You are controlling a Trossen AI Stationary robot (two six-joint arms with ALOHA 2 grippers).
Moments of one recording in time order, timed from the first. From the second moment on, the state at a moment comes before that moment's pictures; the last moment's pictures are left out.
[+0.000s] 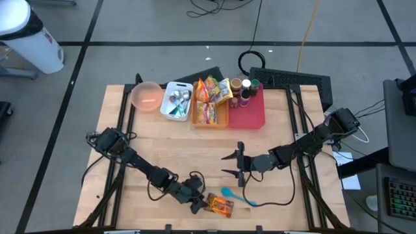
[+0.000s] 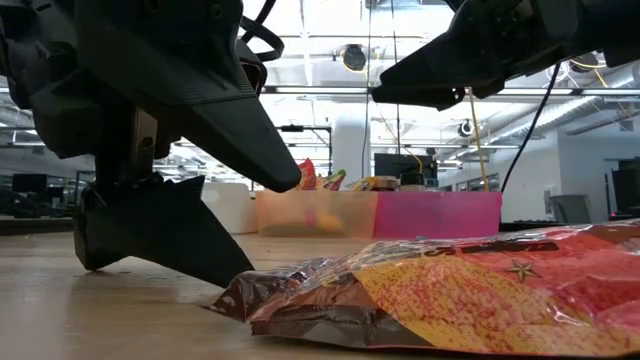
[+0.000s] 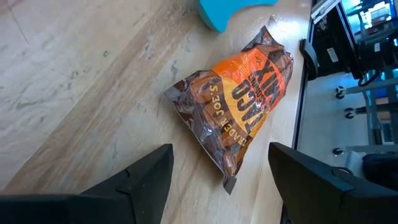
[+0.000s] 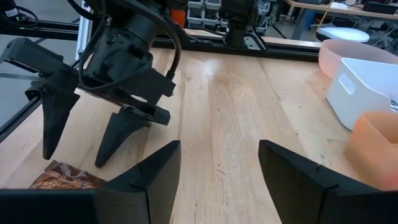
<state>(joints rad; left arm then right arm) -0.56 1.98 0.94 0.42 -0.15 -1.19 0.42 1.54 0.61 0.63 0.42 0.07</state>
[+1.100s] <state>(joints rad) -0.52 2.05 1.07 0.26 -0.11 -1.05 0.42 1.54 0.61 0.62 0.42 0.07</state>
